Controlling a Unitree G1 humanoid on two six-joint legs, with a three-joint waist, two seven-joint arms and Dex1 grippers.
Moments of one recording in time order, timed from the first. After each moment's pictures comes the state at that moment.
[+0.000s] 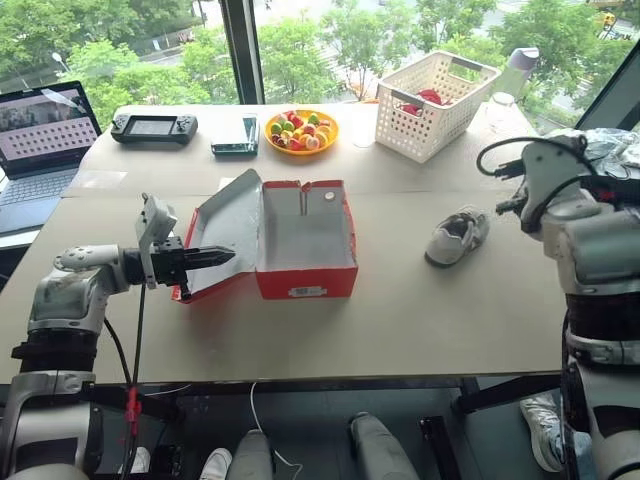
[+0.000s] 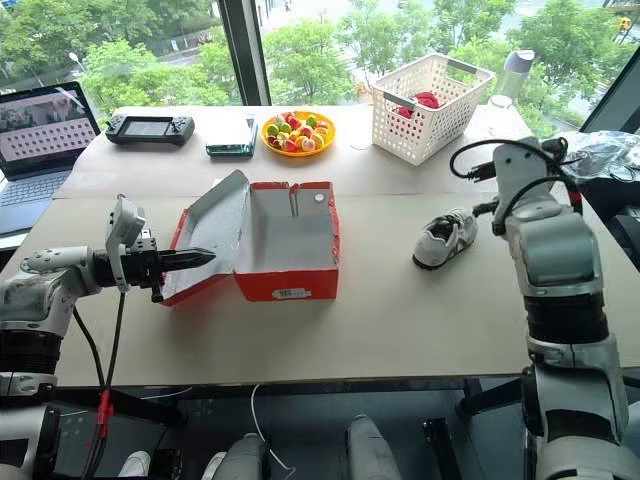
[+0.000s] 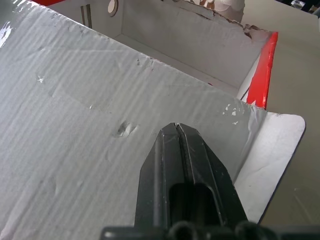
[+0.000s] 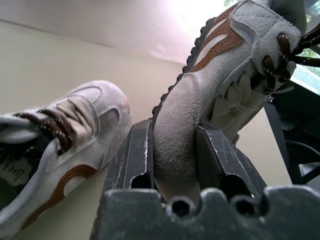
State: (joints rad) left arm -0.58 0.79 0.10 0.33 -0.43 0.45 -1.29; right arm -0.77 -0.70 0.03 -0.07 0.13 1.28 0.04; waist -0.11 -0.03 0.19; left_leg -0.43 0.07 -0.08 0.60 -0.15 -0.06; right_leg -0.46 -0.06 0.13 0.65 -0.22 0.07
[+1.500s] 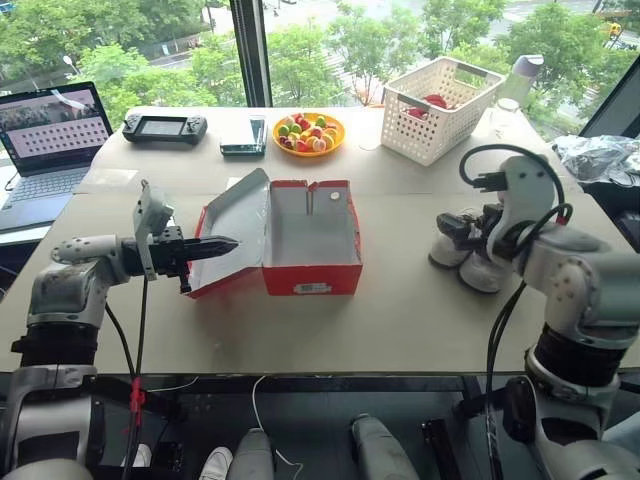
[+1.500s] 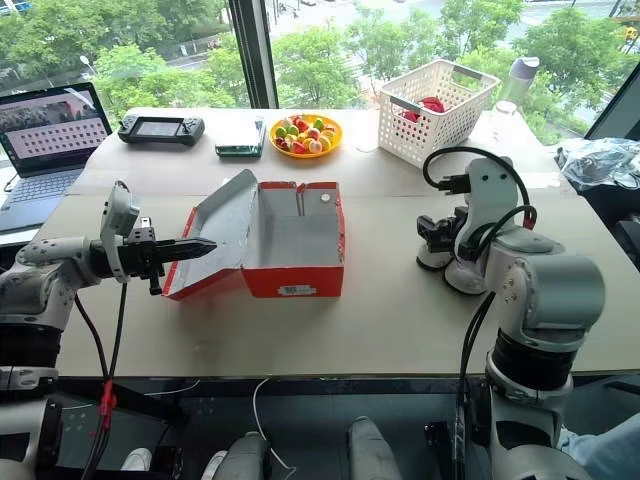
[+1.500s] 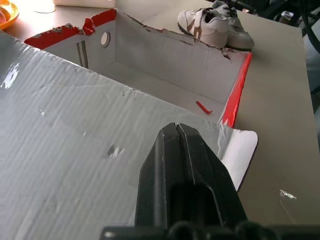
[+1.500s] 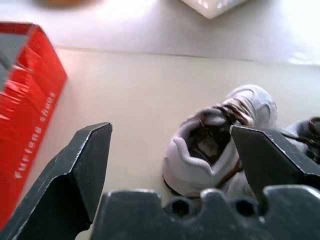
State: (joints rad) left arm -0.59 0.78 0.14 0.30 -0.48 0.44 -1.28; right arm -0.78 -0.44 -0.36 -0.53 0.31 1.57 0.33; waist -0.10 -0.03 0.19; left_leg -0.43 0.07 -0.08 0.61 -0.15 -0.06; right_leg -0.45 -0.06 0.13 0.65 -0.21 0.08
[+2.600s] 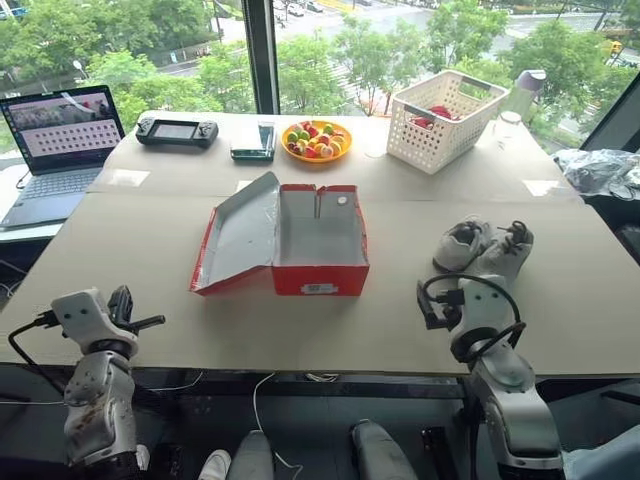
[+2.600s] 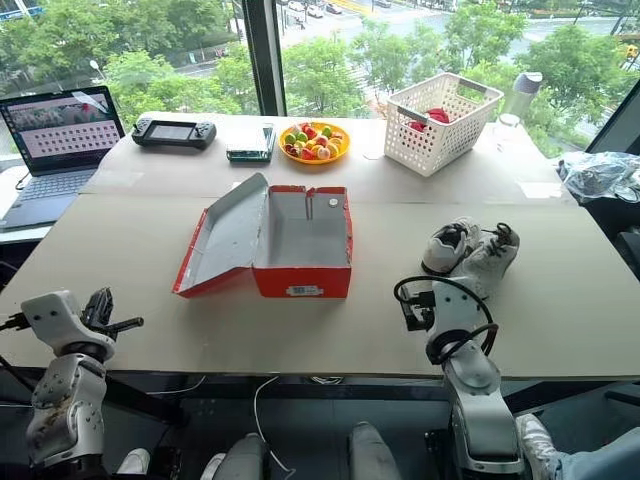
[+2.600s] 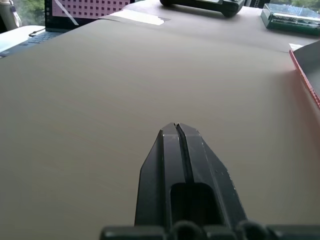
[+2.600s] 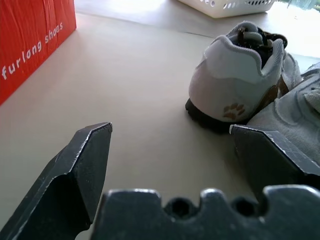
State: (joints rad) left arm -0.03 0.24 0.52 -0.04 -0.32 0.21 -0.17; right arm 0.02 -0.22 -0.07 -0.36 0.03 0.40 0.11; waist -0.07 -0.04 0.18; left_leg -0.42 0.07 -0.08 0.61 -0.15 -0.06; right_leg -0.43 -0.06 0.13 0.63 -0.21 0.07
